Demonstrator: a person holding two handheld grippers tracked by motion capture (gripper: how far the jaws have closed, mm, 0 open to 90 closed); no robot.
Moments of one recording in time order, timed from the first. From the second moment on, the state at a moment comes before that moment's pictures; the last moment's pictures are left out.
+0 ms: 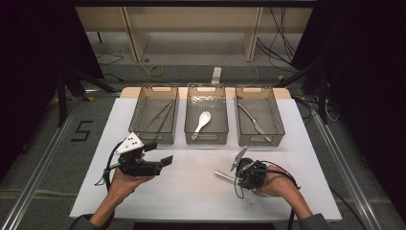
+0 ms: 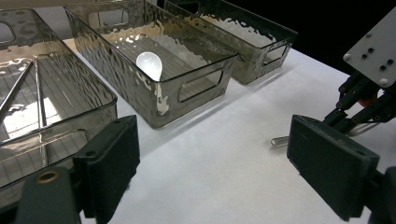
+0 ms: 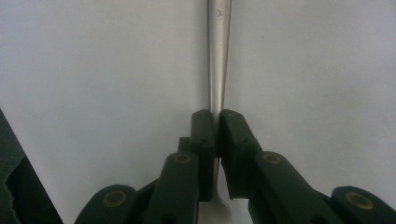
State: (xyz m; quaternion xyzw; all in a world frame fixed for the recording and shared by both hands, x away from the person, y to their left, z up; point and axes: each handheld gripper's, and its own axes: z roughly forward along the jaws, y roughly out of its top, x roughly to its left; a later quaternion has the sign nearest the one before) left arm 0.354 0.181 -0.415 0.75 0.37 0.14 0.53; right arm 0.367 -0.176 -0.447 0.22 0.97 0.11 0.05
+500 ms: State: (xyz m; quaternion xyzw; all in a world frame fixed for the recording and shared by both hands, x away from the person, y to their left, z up) left arm 0.355 0.182 -0.415 0.75 0.37 0.14 0.53; right arm 0.375 -0.191 -0.433 0.24 0.96 0.14 0.07
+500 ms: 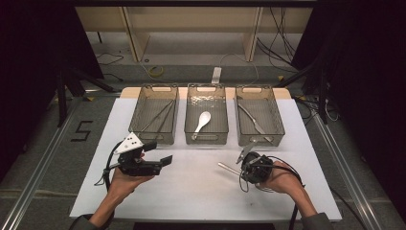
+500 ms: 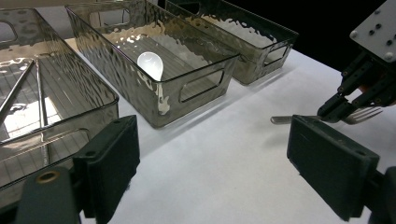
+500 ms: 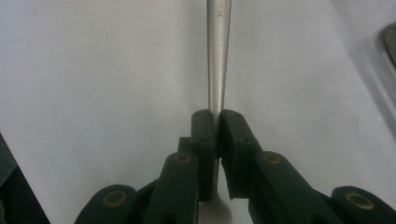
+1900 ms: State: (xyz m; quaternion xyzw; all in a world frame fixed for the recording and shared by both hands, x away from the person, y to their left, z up) left arm 0.354 0.182 -0.414 0.74 0.36 0.13 0.54; right arm 0.415 -0.235 -0.381 0.30 0.92 0.22 0.14
